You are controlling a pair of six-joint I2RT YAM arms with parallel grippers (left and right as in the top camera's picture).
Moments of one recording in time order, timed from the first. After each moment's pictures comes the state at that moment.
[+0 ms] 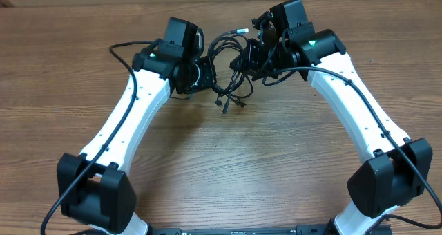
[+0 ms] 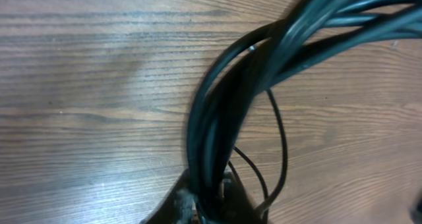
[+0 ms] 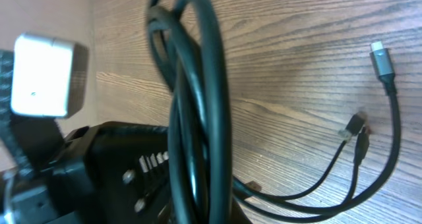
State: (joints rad) left arm -0.34 1.76 1.52 -0.85 0.30 -0.55; right arm 0.37 1.83 1.70 -0.86 -0.59 0.56
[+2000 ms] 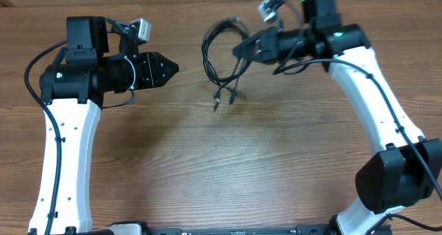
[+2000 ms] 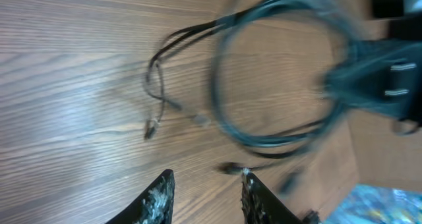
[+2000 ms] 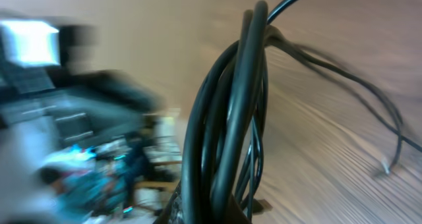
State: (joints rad) left arm 0.01 1.47 1.54 -1.02 0.68 -0.17; right arm 0.21 1.83 1.70 -0.72 -1.19 0.30
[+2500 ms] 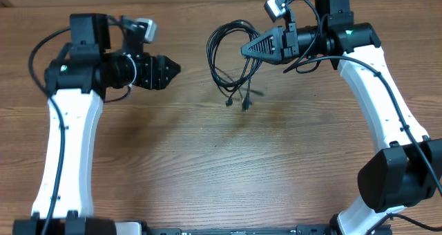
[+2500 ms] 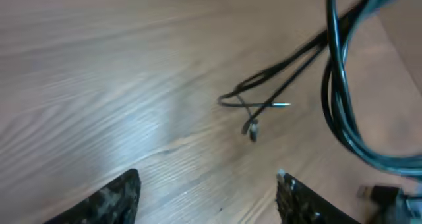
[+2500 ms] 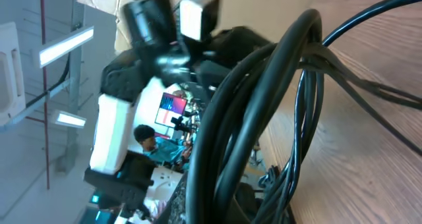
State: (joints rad) left arm 0.01 1.53 1.54 -1.00 0.63 0.15; right arm 0.17 1.83 1.70 -0.73 -1.52 0.31
